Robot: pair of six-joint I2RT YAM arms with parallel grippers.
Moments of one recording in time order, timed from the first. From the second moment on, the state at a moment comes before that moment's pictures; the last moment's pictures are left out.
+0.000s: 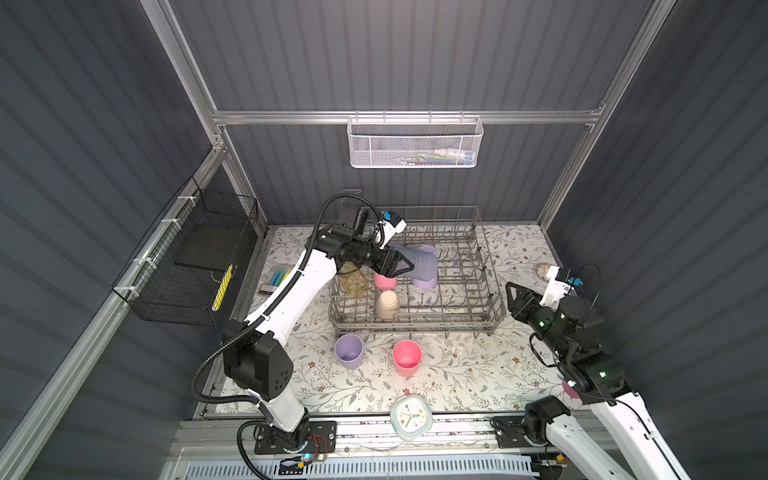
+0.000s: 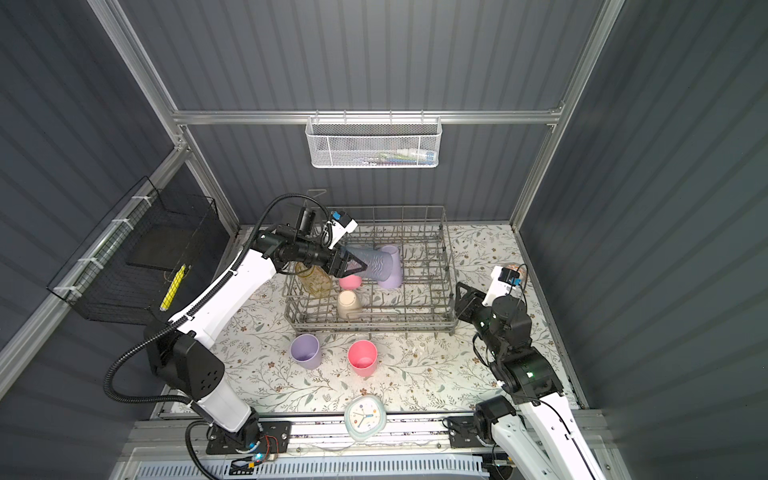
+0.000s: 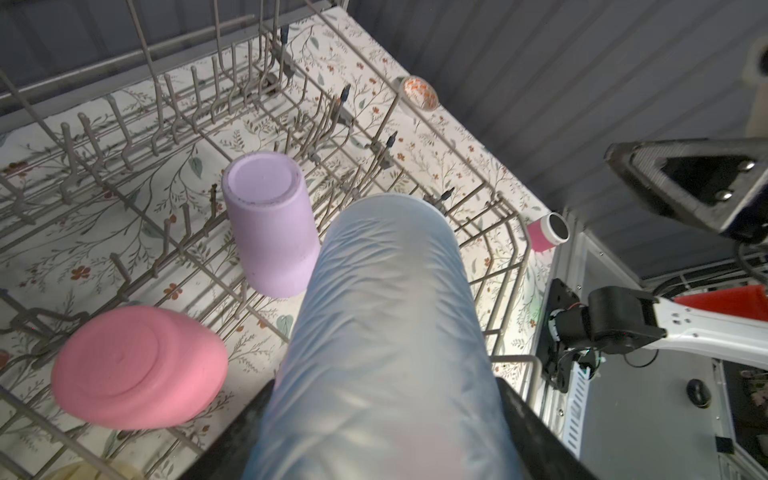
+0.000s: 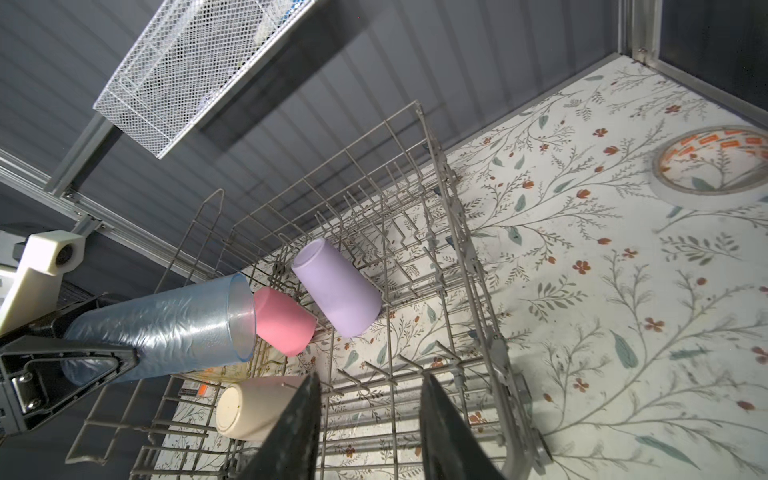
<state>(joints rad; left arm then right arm) -0.50 1.68 1.68 -0.84 0.63 0.13 0.29 0.58 0.72 -0.44 0.08 0.65</state>
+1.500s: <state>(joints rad) -0.66 1.93 1.86 -1.06 0.37 0.21 0.24 0.58 0.65 -0.44 0.02 0.65</state>
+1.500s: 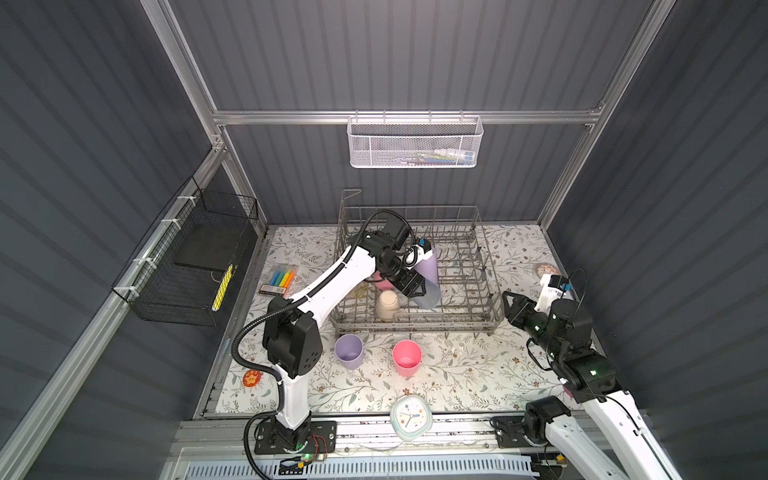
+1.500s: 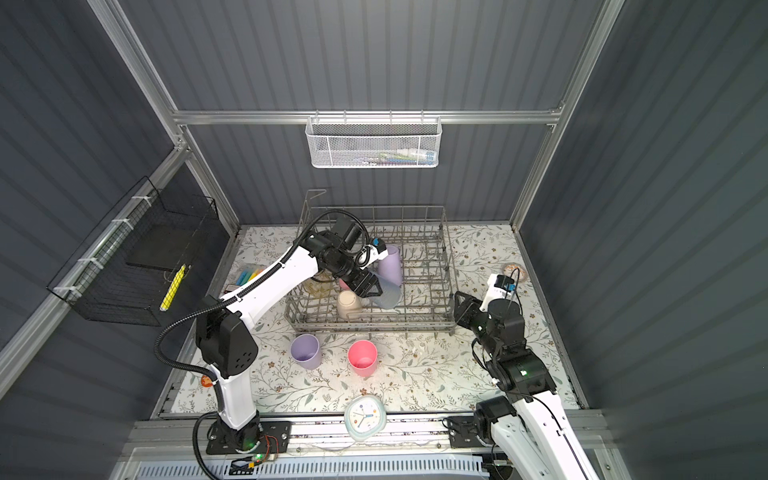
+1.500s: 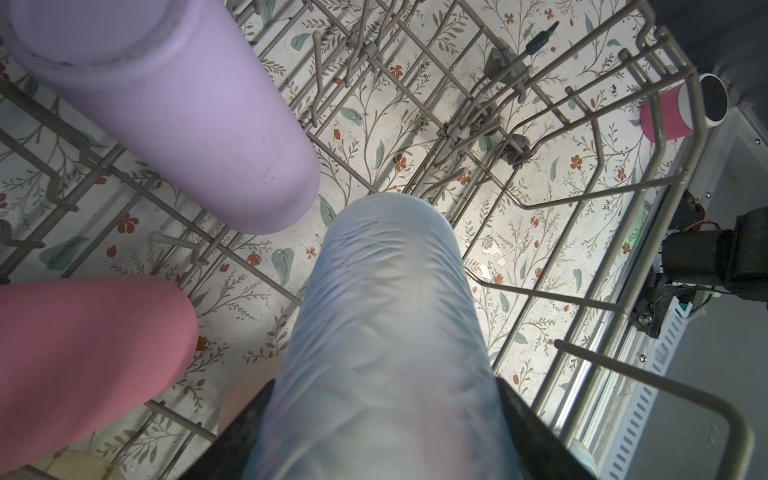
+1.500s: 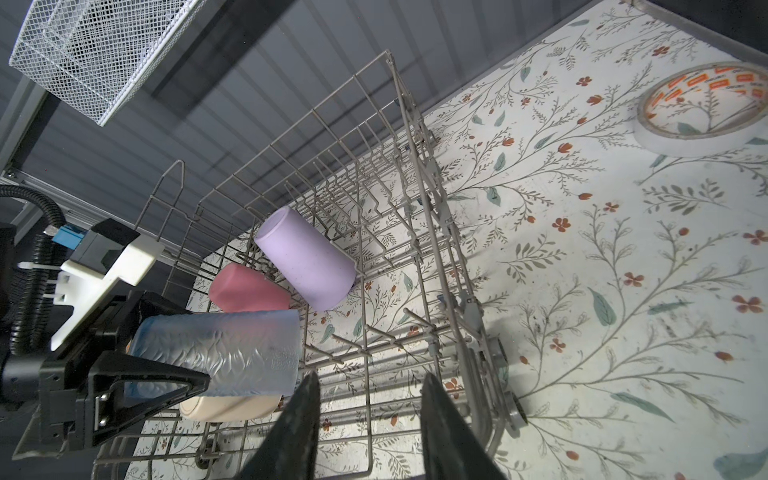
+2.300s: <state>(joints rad) -0.72 2.03 1.99 -1.15 0.27 0.24 0.21 0.61 0.63 -0.42 -0.02 0.65</state>
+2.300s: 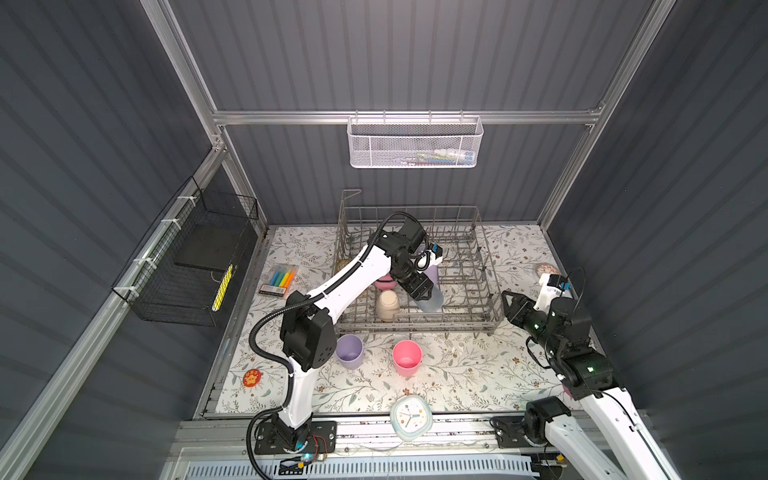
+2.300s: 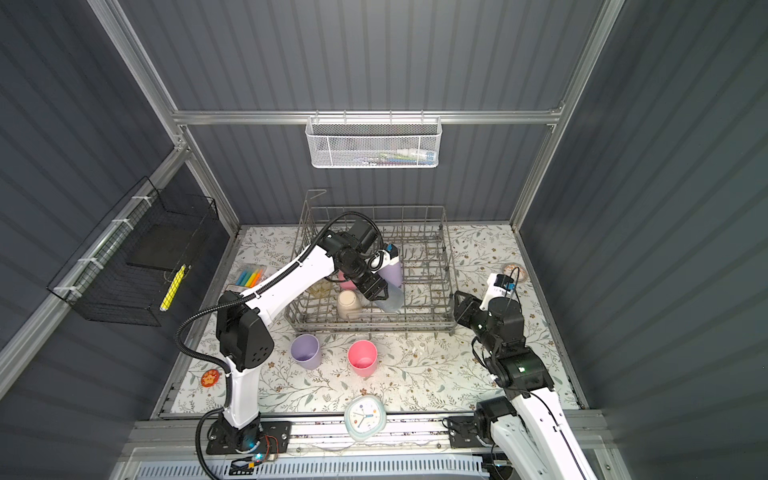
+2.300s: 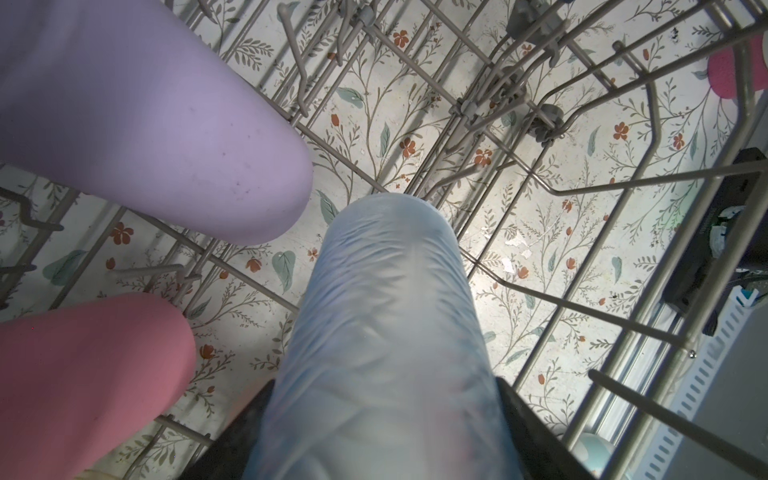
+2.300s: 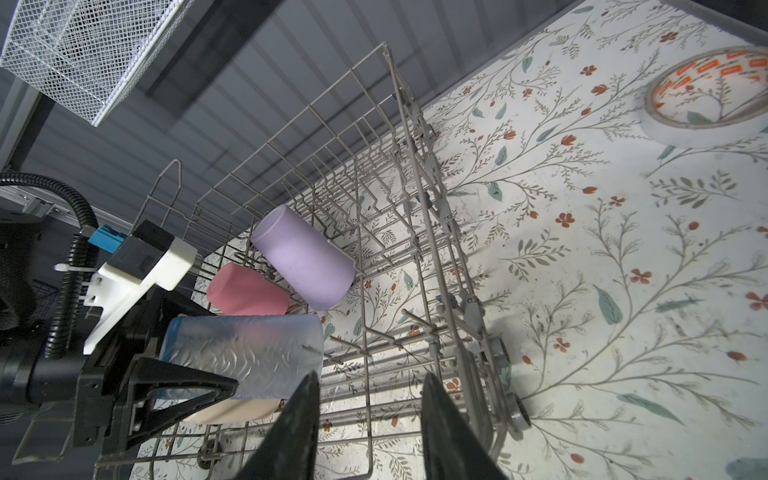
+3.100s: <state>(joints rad) -0.81 2.18 2.23 -1.30 0.05 0.29 0.20 0.67 0.62 -0.37 -0.07 0.67</state>
